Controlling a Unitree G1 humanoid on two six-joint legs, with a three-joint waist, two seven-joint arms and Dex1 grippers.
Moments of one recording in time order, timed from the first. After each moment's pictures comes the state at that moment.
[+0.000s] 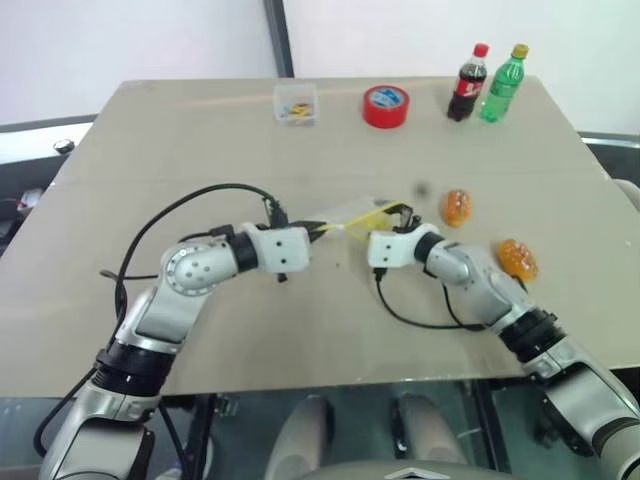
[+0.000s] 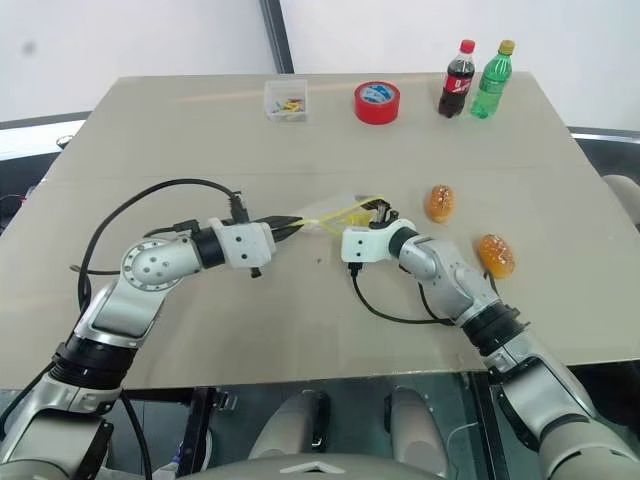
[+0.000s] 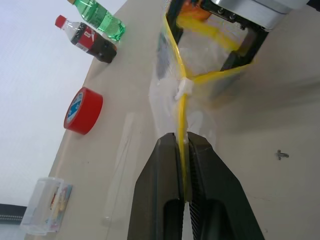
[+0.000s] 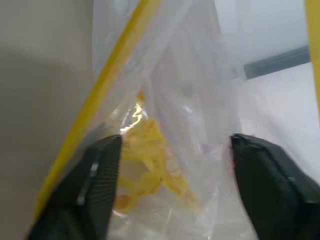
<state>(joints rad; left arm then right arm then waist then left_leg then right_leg) -0.39 0.71 -0.16 -0.11 0.13 -0.19 -0.76 -0.63 -0.42 0.53 0.22 -0.57 -0.09 0.32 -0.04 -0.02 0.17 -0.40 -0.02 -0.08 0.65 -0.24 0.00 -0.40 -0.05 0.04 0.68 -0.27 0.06</state>
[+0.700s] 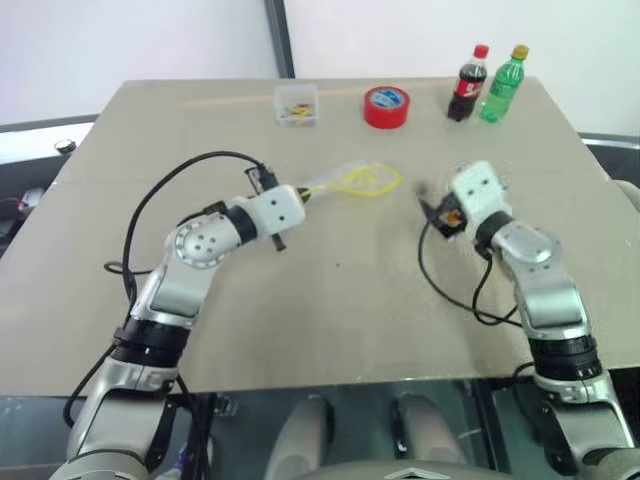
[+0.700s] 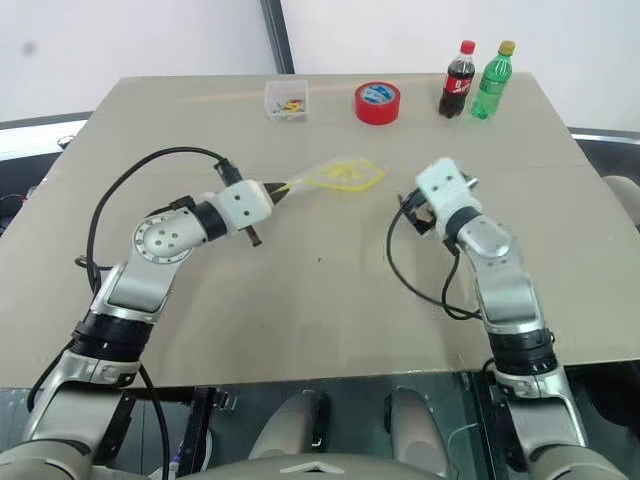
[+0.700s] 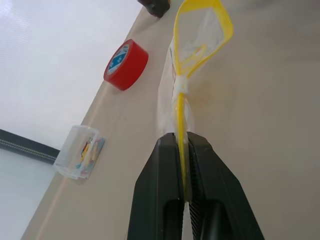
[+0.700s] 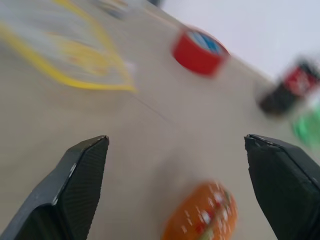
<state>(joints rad) -0.52 0.63 -0.13 0.04 0.18 -0.03 -0.65 -0.53 -0.23 -0.06 -0.11 -0.13 0.70 0.33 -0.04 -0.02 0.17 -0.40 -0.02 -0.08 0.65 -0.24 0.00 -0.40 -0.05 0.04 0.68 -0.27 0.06</state>
